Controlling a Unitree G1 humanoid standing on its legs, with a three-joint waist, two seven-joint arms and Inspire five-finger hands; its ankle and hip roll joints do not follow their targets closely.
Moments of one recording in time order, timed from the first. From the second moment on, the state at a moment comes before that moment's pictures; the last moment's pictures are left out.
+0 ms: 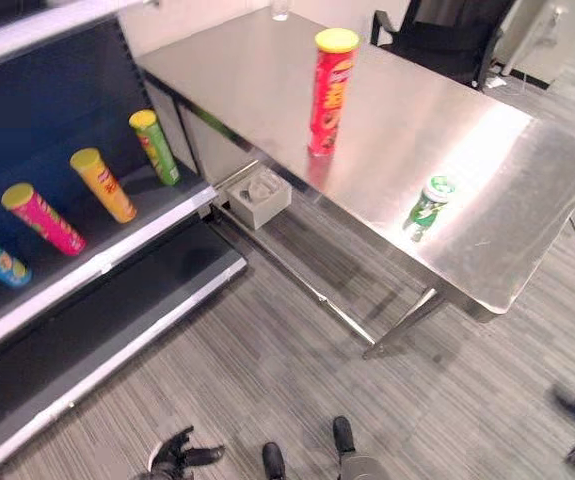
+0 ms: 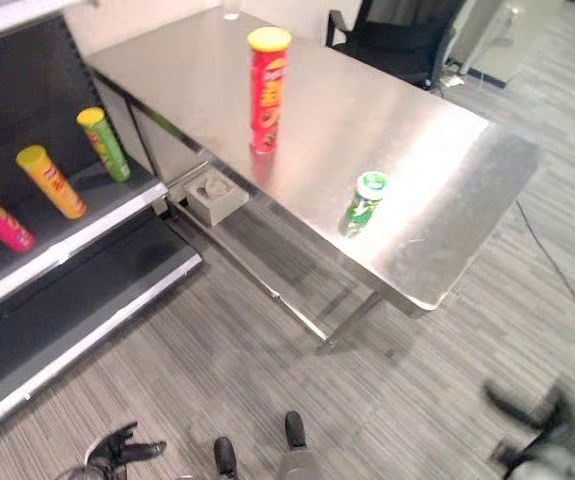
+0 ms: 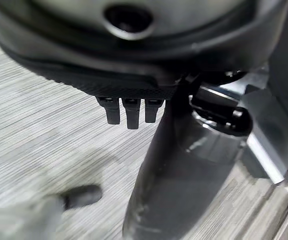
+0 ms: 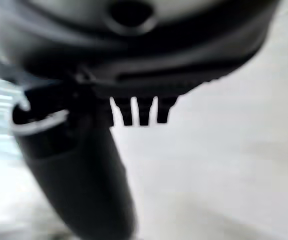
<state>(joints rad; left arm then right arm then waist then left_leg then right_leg) 0.07 0.19 -0.04 1.09 -0.28 -0.06 0.05 0.22 -0.73 -0.54 0.33 0.37 -0.07 -0.30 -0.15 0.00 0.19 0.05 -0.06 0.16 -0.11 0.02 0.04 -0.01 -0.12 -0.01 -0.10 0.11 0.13</state>
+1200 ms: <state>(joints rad) 0.16 0.19 -0.06 1.01 -0.28 -0.07 -0.02 0.11 -0.75 -0.26 0.16 0.55 -0.10 0.13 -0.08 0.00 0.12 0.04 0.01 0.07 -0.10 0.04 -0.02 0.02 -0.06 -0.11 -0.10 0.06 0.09</state>
